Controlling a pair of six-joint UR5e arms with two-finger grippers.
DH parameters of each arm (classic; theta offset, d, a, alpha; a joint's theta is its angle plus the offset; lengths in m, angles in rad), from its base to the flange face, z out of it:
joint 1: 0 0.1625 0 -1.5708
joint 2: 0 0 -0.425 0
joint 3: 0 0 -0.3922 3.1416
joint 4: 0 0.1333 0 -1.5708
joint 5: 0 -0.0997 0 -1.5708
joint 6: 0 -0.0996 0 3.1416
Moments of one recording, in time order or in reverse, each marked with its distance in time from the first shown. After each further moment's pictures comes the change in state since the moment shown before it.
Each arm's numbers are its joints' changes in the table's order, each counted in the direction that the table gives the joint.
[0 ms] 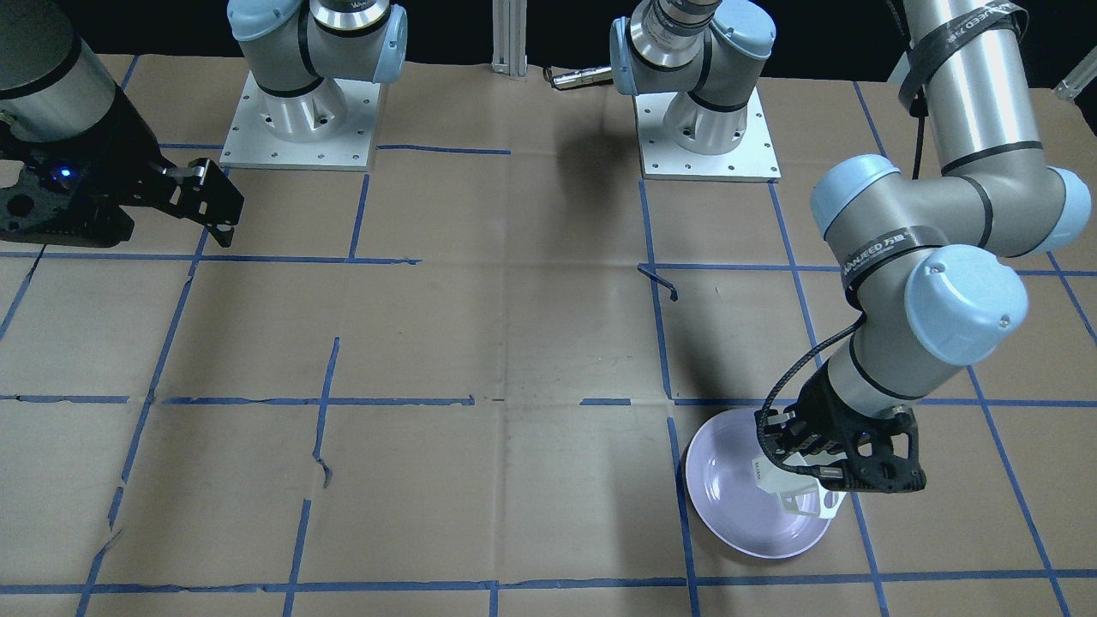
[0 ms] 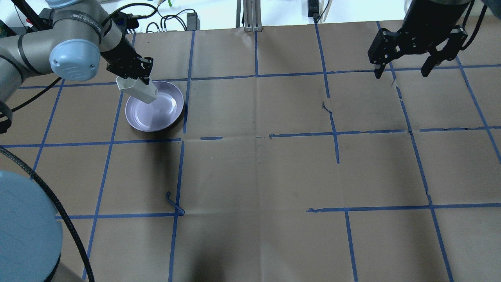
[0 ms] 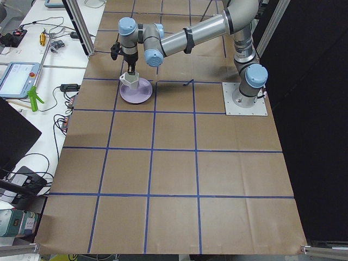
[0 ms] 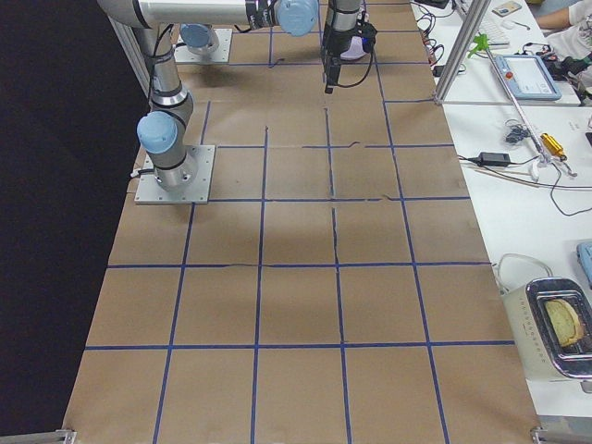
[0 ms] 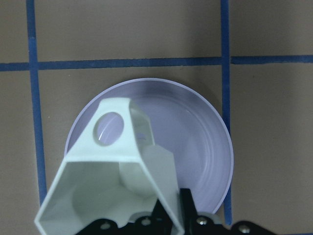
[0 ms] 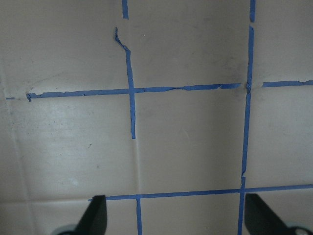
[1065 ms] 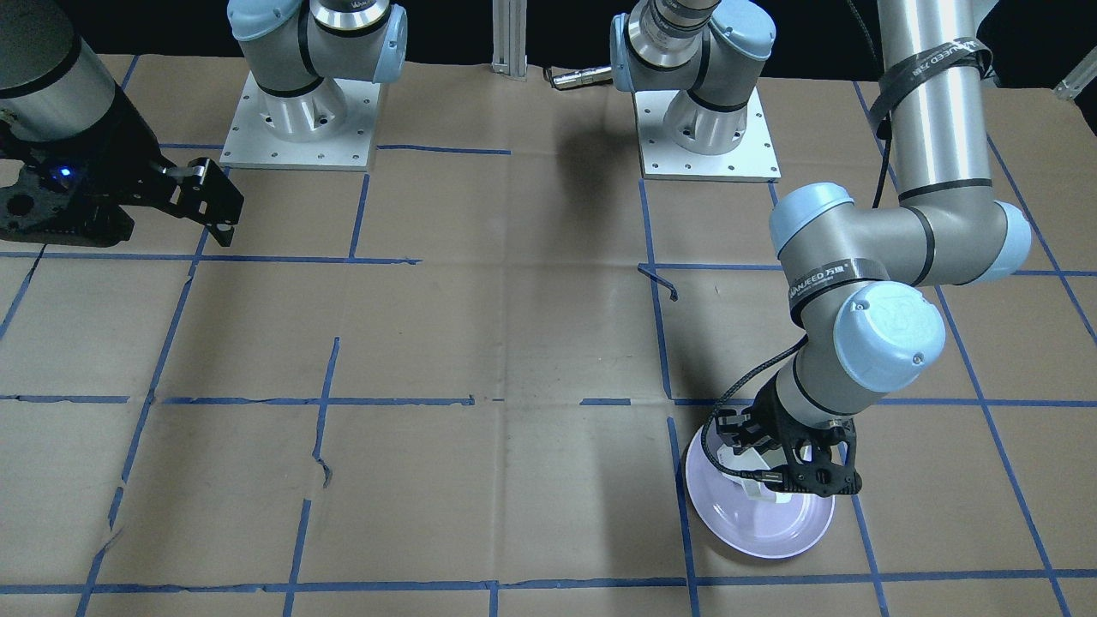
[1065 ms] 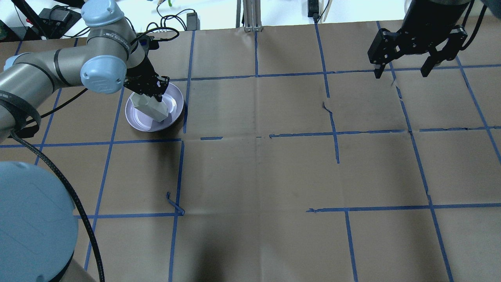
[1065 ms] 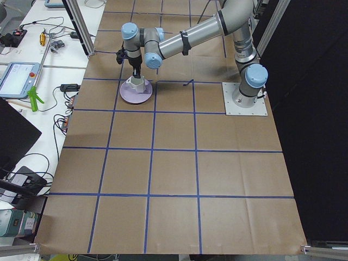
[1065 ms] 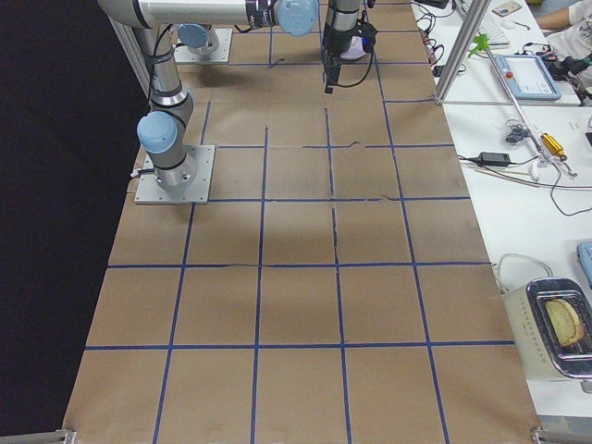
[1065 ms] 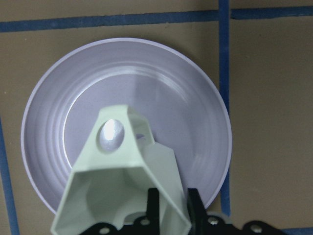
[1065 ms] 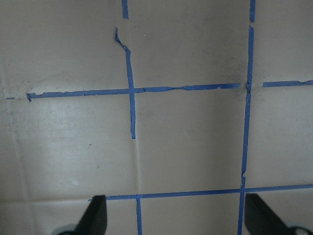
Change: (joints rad) left arm -0.033 0.037 0.038 0.006 -0.023 0.015; right arm 0.000 0.000 0.000 0.000 0.000 0.000
